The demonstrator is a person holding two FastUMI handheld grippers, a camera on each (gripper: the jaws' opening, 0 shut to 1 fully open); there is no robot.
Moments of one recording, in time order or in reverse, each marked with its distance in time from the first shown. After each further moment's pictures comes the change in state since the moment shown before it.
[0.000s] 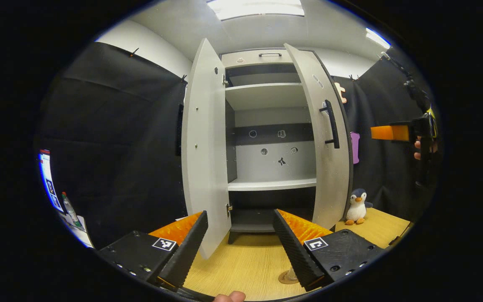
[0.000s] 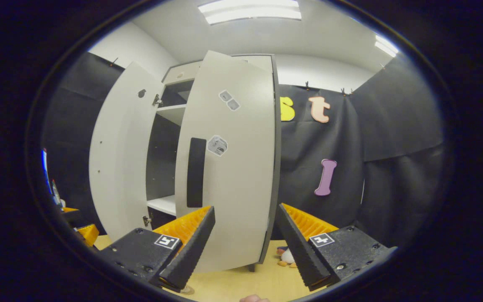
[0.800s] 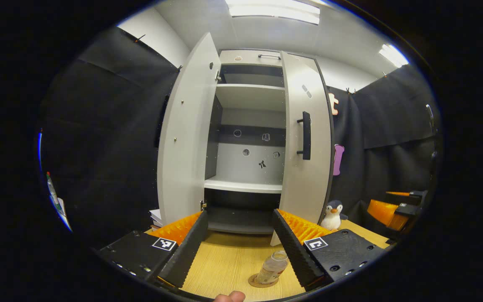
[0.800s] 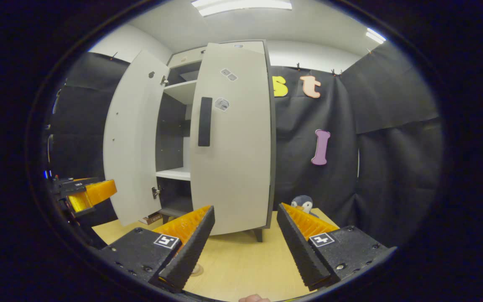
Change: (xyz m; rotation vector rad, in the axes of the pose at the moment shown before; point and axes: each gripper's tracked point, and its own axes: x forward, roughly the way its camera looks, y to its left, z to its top) left arm -0.002 -0.023 0.019 -0.145 -0.011 -0.083; right arm -0.074 0.024 -0.104 0.055 0.132 0.006
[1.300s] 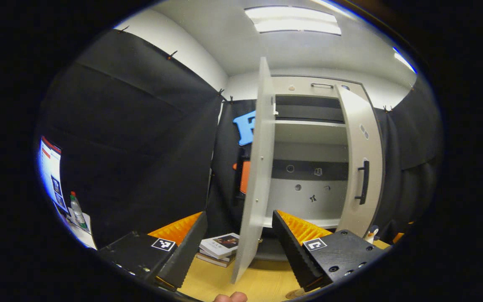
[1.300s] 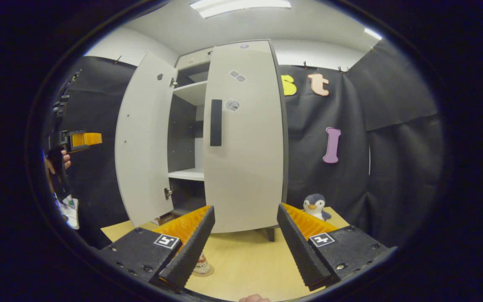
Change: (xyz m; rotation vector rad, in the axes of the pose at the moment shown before) left arm 0.021 0.163 0.103 -0.022 -0.129 0.265; right arm 0.000 0.008 0.002 -0.004 -0.004 0.055
